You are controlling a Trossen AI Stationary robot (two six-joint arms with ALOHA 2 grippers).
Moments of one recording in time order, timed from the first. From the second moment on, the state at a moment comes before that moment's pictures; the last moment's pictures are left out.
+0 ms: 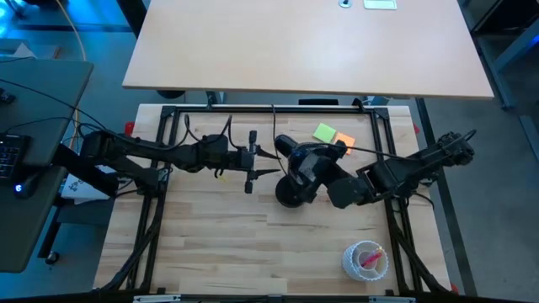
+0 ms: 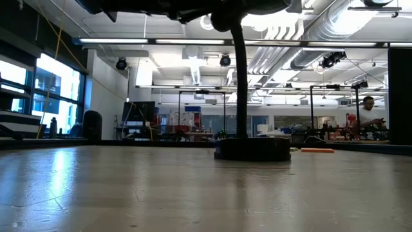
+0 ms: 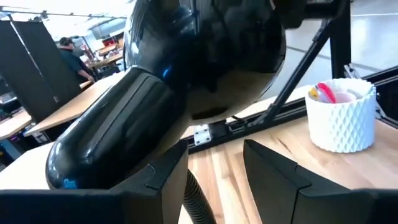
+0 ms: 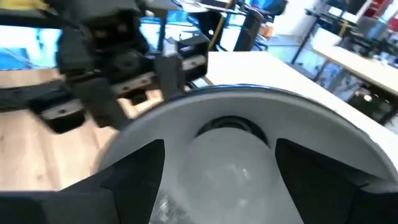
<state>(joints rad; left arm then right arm) 0.03 1.41 0.86 0.50 0.07 0.36 0.42 1.42 1.37 -0.56 1.01 0.28</state>
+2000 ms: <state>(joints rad) -0.01 1.68 0.86 0.77 -0.09 0.05 0.58 1.50 1.37 -0.68 1.15 -0.85</state>
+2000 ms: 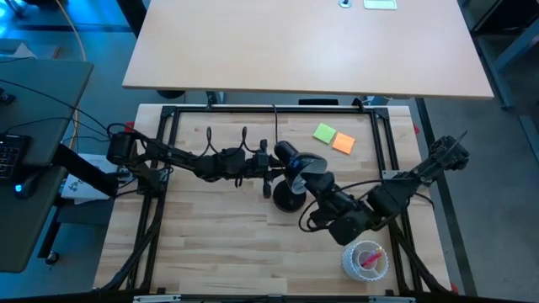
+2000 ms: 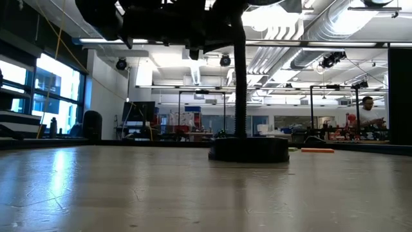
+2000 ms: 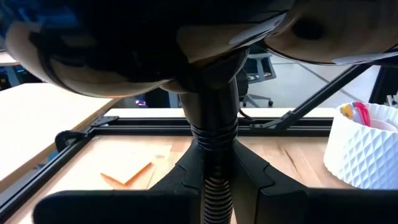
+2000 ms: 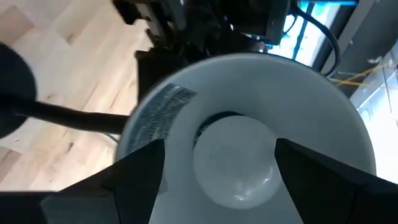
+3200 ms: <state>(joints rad) -0.06 1.68 0.87 0.75 -0.22 0.14 0.50 1.49 1.37 -0.41 1.21 0.17</state>
